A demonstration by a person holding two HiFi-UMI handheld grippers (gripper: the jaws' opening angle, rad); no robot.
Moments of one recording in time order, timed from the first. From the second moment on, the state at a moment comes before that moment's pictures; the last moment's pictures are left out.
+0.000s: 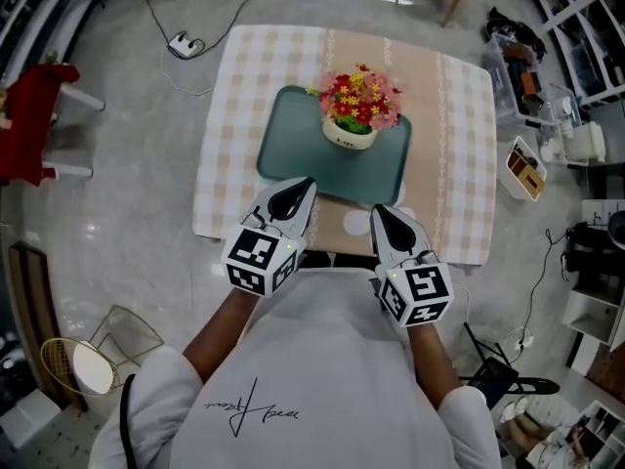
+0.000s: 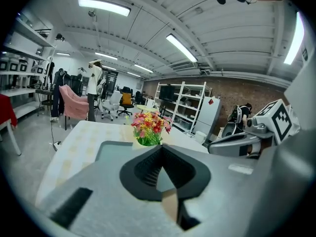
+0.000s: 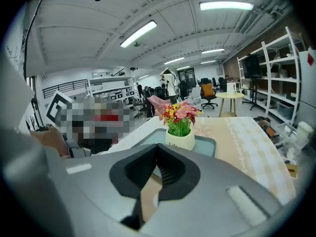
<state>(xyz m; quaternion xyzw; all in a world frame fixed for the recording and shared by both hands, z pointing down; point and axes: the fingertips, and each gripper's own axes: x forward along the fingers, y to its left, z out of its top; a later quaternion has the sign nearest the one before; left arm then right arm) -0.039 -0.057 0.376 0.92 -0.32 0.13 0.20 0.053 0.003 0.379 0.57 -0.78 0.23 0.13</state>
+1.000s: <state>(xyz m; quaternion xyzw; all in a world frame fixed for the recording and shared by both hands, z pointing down) -0.003 -0.084 0.420 0.91 -0.30 0.19 0.23 0.069 -0.041 0.411 0.51 -0.80 0.27 0.15</state>
